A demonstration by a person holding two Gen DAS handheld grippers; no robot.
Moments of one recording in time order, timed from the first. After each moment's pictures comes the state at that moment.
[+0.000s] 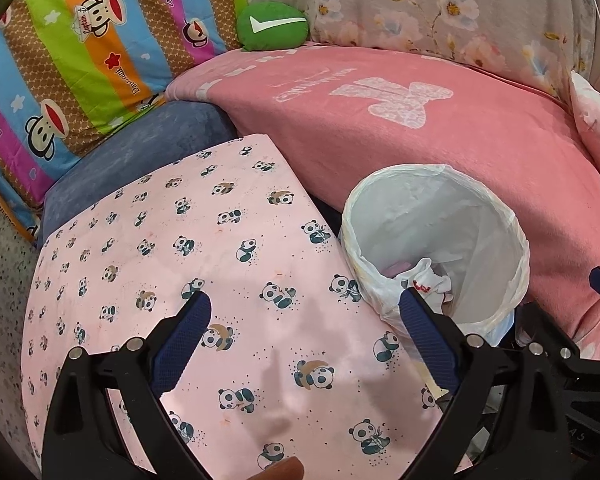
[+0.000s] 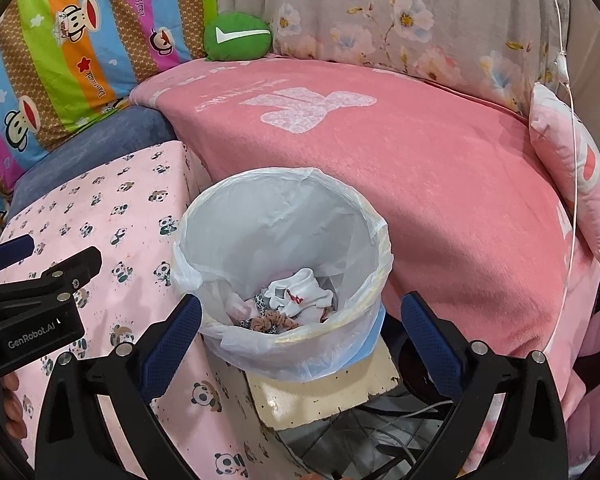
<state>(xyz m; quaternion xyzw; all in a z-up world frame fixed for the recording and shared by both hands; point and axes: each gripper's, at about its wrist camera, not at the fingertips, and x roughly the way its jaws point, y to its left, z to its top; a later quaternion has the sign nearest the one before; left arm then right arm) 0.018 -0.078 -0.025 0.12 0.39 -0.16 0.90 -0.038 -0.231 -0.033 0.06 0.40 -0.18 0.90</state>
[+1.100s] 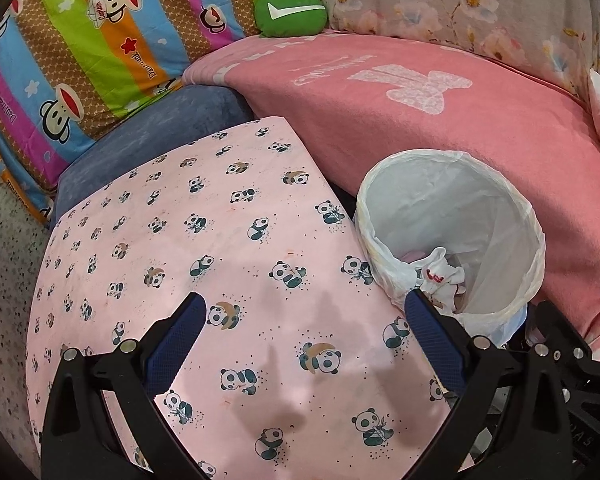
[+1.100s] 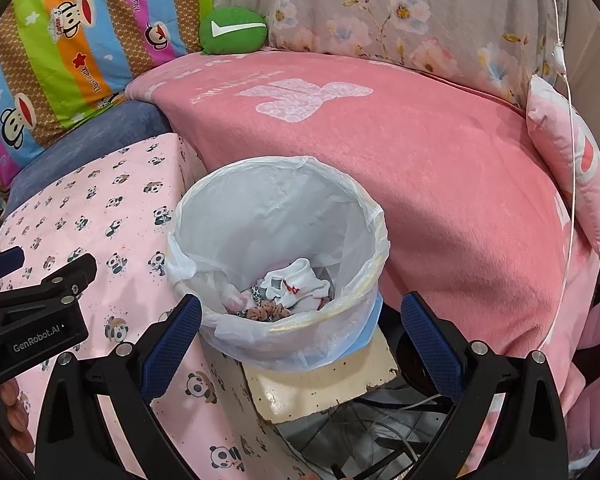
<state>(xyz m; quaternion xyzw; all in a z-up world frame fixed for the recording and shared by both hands) 0.014 -0.079 -0.035 0.12 0.41 -0.12 0.90 -0.041 -0.234 -0.042 0.07 0.41 -0.18 0.89</state>
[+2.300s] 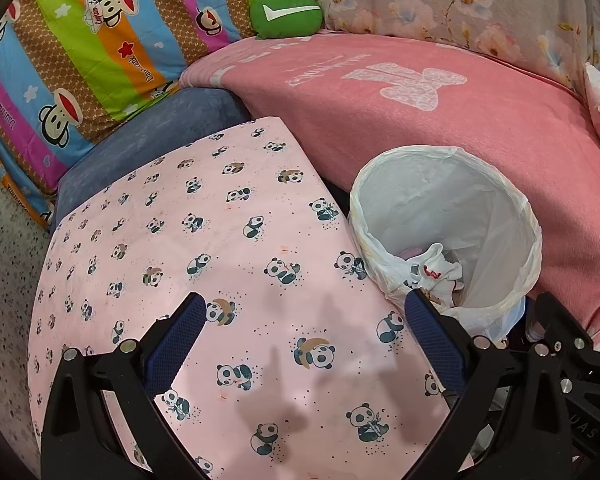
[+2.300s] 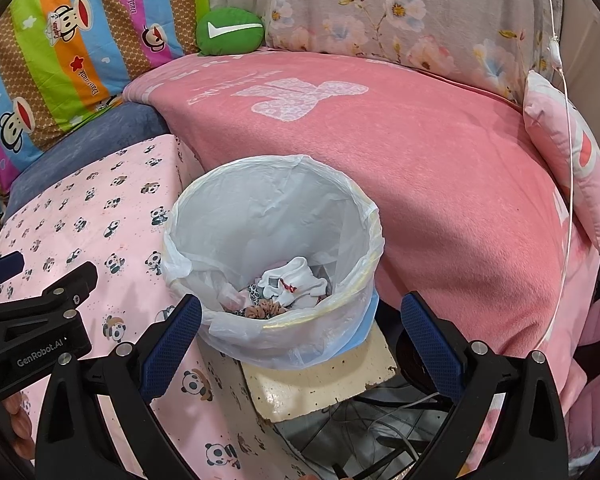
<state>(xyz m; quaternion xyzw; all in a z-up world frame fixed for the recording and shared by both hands) 0.010 -0.082 -0.034 0.12 0.41 -0.12 0.90 -0.043 -0.237 -0.043 0.07 0.41 -0.18 0.89</state>
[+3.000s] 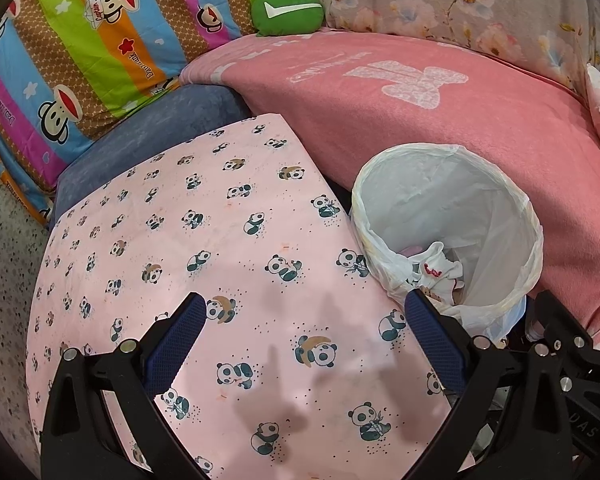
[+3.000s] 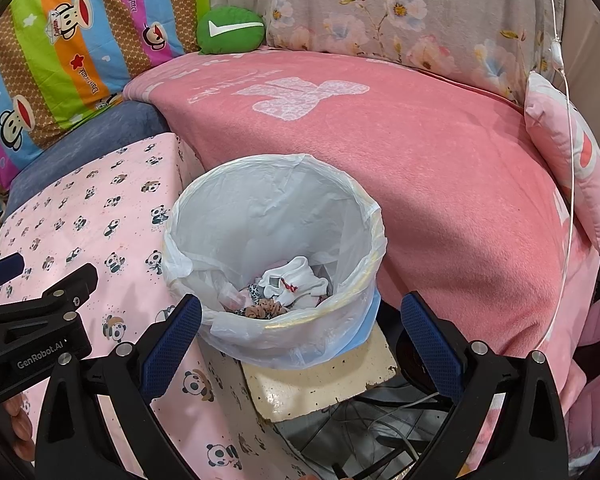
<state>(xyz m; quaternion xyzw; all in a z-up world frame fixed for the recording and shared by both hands) 0.009 -0.081 -0.036 0.12 0.41 -0.12 0.90 -0.043 -0.237 -0.043 0.07 0.41 -0.18 0.89</state>
